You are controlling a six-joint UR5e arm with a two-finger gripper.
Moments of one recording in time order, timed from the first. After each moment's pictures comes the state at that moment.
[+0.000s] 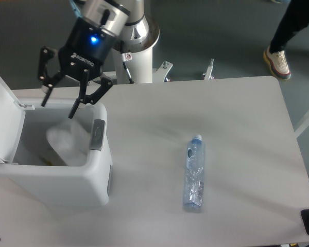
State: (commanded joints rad) arm 2.31 -1.55 -1.68 -0.87 0.92 0.13
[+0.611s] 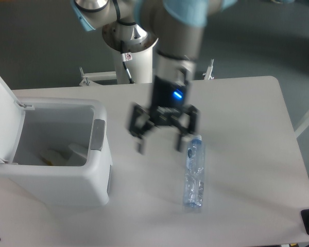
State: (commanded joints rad) arm 2.55 -1.96 -1.49 -0.88 1.37 0.14
